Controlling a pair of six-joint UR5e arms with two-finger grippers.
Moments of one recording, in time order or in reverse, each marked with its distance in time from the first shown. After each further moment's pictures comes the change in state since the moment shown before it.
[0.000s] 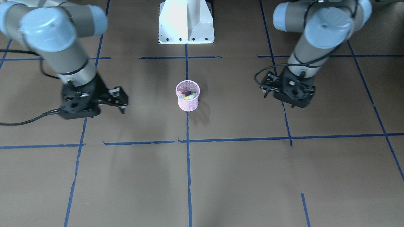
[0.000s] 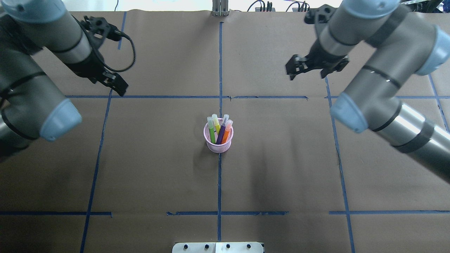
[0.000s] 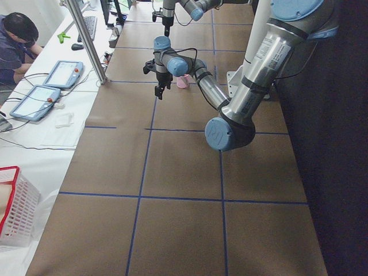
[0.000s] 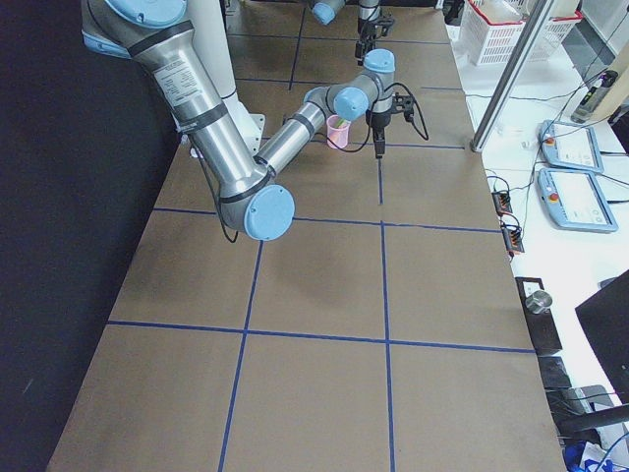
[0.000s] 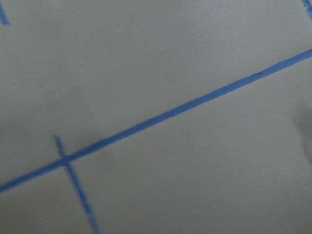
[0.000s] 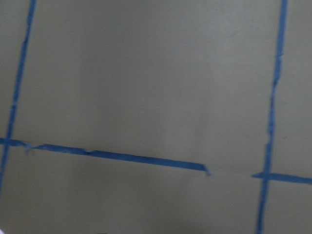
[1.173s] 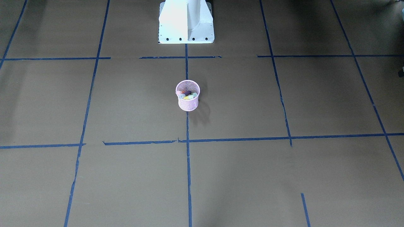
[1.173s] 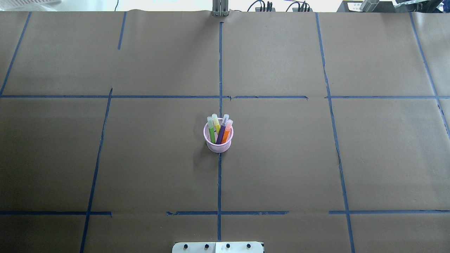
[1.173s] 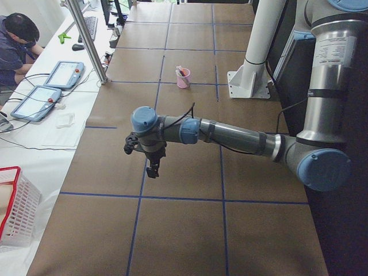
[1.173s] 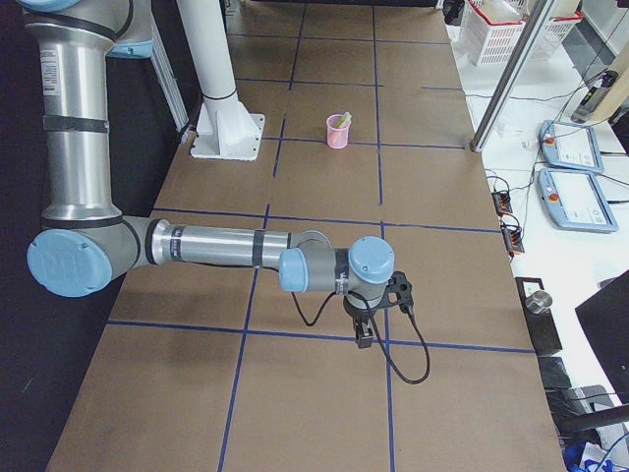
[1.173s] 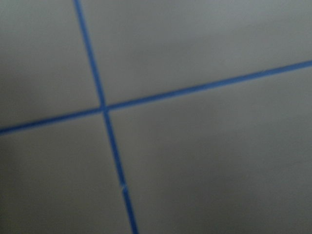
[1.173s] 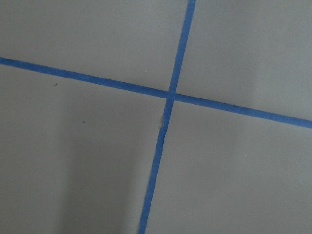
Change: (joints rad) left arm -0.516 0.506 0.067 -0.019 -0.216 0.425; right arm 0.579 -0.553 -0.191 0.181 0.208 -0.828
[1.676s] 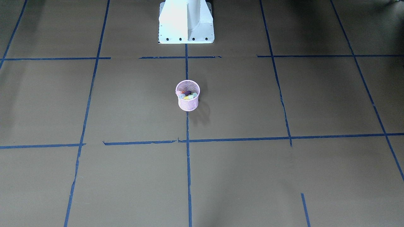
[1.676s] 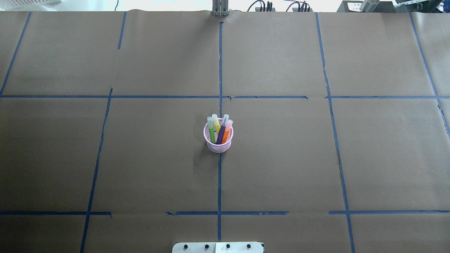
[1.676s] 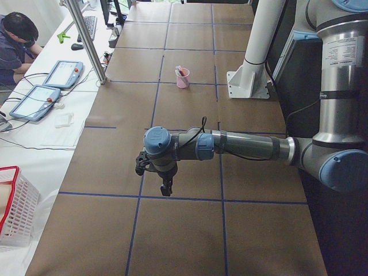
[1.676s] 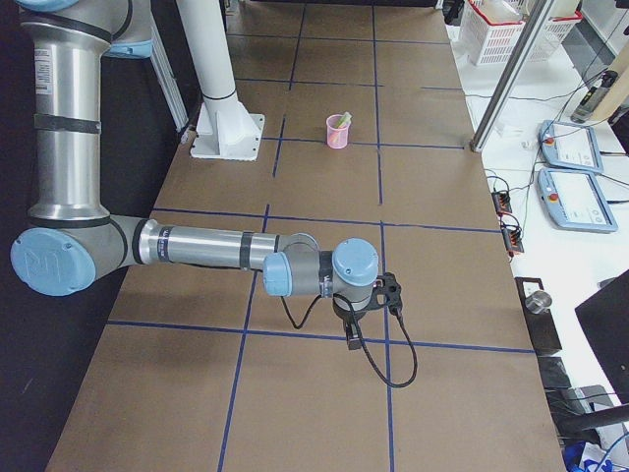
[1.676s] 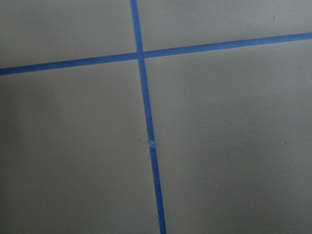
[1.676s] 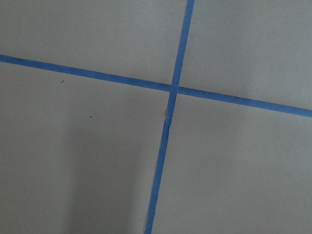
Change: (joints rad) left arm -0.043 0.050 0.008 0.002 0.011 -0.006; right arm 0.005 -0.027 0.072 -0.037 0.006 0.036
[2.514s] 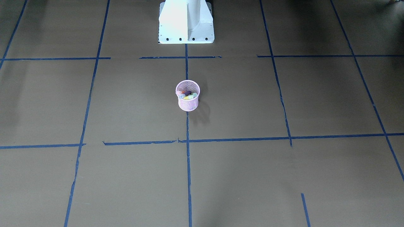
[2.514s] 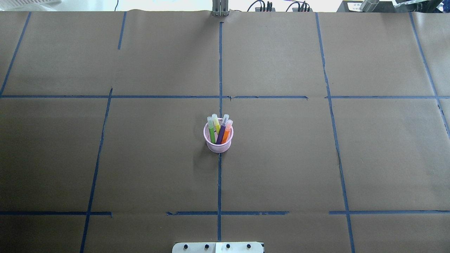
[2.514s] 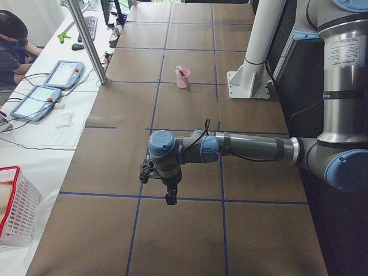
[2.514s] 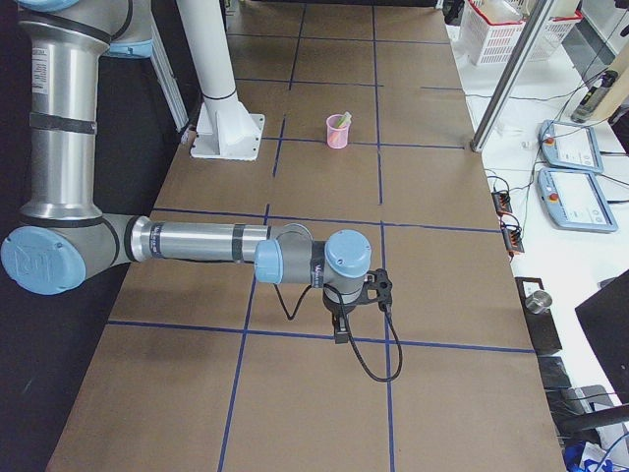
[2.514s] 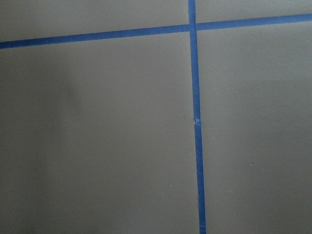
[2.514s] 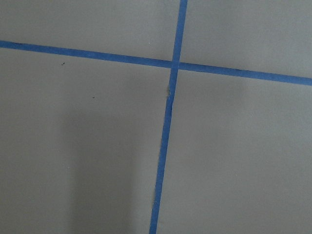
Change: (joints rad) left arm 0.002 0.023 -0.005 0.007 0.091 -0.003; right arm 0.000 -0.037 0.052 -0.069 0.001 0.008
